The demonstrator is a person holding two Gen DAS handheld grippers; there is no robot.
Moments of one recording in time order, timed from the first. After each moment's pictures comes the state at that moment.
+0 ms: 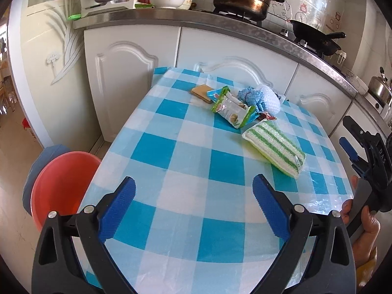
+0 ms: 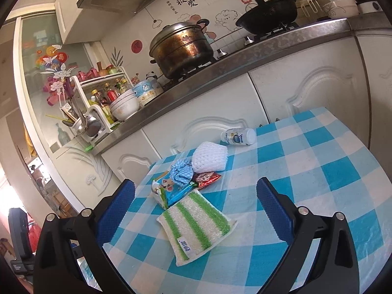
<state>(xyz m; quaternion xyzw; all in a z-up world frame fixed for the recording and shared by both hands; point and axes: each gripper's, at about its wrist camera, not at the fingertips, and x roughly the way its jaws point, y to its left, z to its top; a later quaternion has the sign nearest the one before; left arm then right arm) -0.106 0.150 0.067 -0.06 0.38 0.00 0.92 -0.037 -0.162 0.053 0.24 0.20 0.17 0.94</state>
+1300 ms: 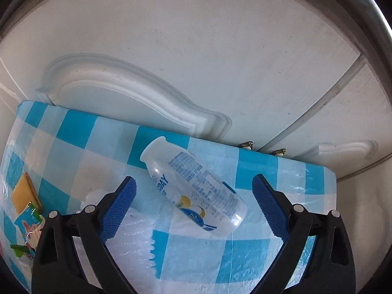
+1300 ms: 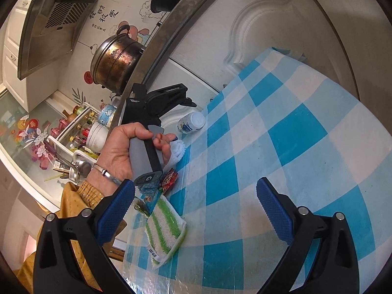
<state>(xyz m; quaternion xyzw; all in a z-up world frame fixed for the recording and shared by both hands) 0.288 -0.100 0.015 -0.06 0.54 0.01 0.84 -0.009 -0.259 -0.005 0.43 0.28 0.14 0.85</state>
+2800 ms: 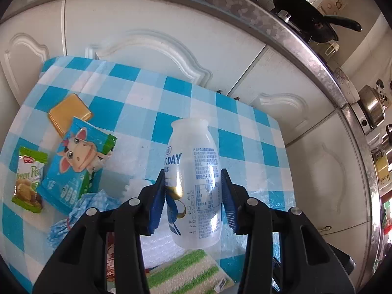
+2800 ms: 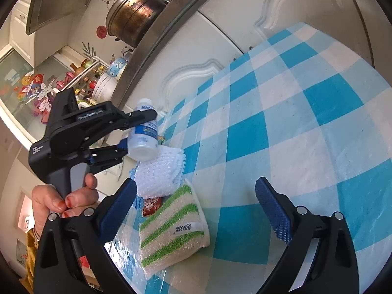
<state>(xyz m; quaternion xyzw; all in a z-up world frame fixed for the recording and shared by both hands) 0.092 -0.010 0.078 -0.13 0.49 -0.12 0.86 -0.010 -0.211 -0.006 0.35 0.36 0.22 0.84</state>
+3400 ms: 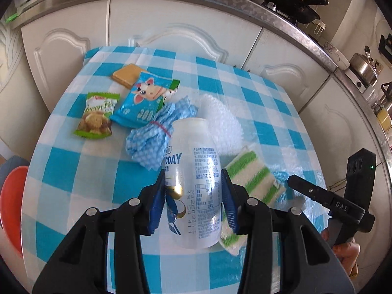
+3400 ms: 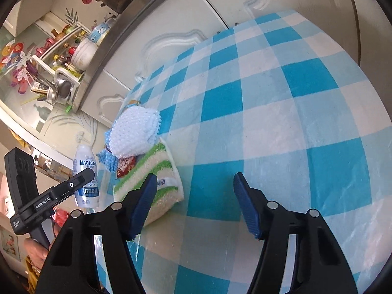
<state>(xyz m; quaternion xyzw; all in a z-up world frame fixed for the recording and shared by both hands) -0.029 0.059 0.055 -0.06 0.48 -0.11 0.87 -0.029 -0.209 -0.005 0.27 0.45 0.18 0.83</state>
